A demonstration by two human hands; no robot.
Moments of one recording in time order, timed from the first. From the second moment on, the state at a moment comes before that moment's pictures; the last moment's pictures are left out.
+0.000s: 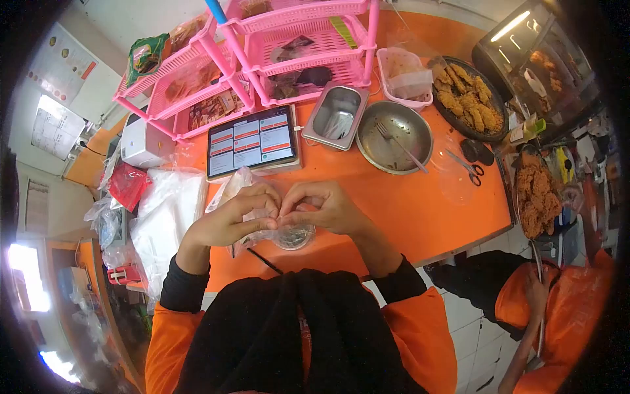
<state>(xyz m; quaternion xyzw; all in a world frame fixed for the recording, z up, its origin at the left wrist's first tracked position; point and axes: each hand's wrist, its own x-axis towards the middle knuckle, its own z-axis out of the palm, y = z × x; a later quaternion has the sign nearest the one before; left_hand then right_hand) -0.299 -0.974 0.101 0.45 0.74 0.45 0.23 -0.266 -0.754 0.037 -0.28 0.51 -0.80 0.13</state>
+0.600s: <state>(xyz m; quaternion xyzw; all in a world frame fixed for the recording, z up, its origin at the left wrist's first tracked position) -0.300 -0.977 0.096 0.47 0.73 0.43 0.25 -0.263 -0.759 0.028 -0.29 0.50 -0.80 0.12</state>
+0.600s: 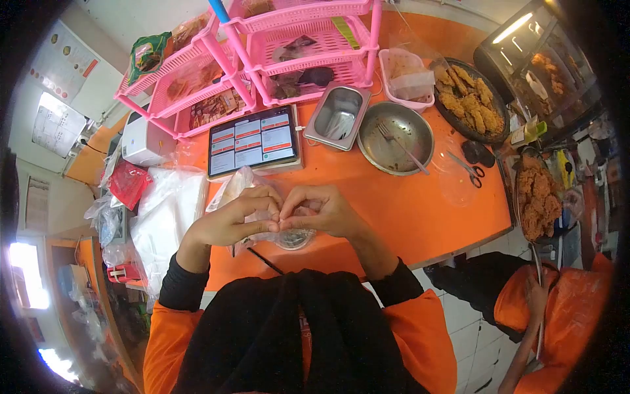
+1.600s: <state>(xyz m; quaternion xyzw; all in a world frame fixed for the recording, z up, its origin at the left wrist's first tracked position) -0.241 -0.971 0.085 0.29 0.87 0.38 -0.14 -0.284 -0.749 0.089 -0.24 0.63 -0.65 -0.36</state>
